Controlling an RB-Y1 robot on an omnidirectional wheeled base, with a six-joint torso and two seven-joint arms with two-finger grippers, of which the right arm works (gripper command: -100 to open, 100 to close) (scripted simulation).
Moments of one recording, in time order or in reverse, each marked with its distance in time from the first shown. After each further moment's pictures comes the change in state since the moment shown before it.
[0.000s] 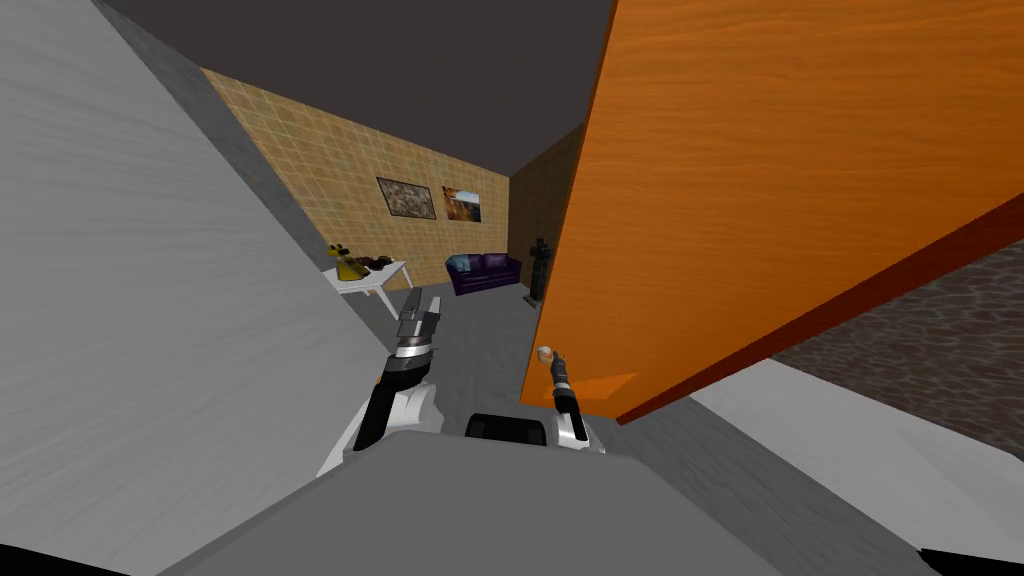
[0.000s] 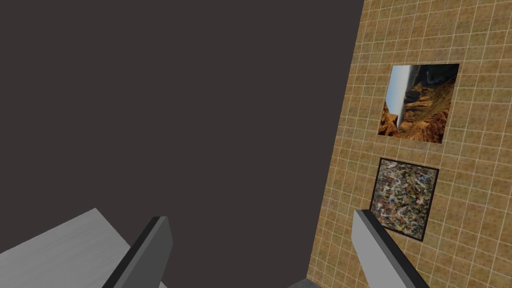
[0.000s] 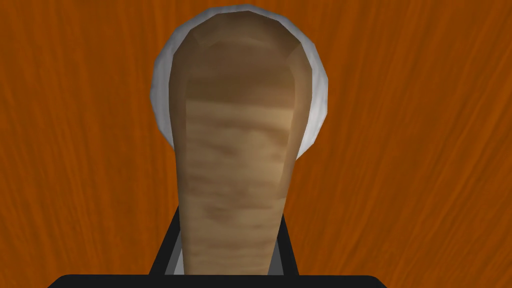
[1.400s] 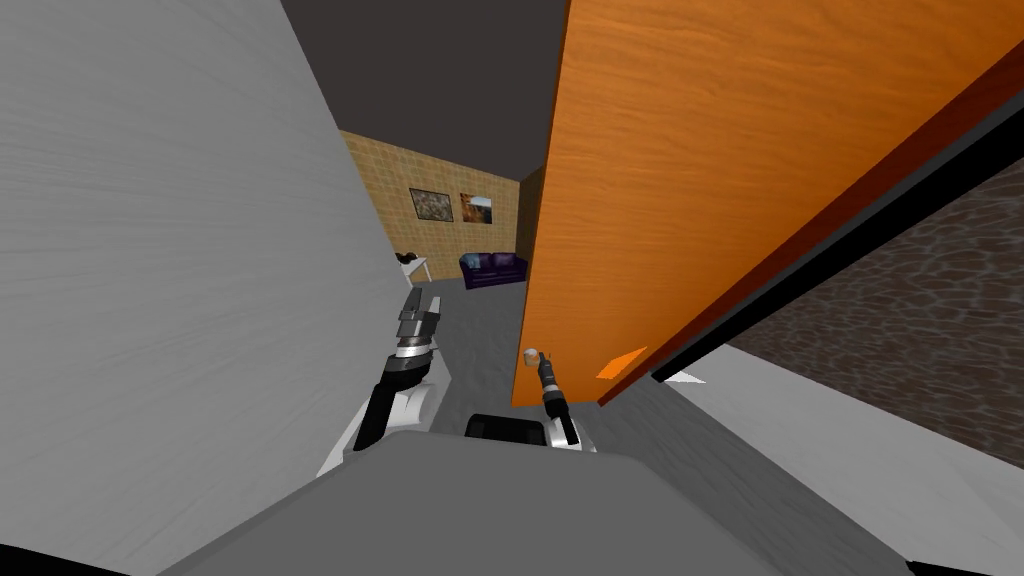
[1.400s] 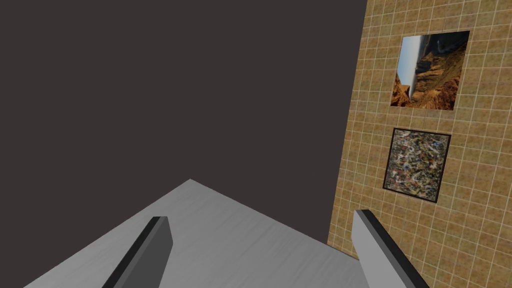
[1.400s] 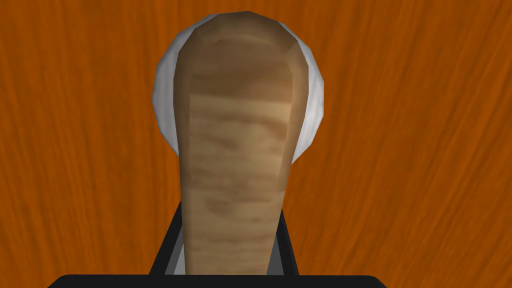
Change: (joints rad) arm 0.021 -0.005 0.163 -0.015 0.069 -0.014 -0.051
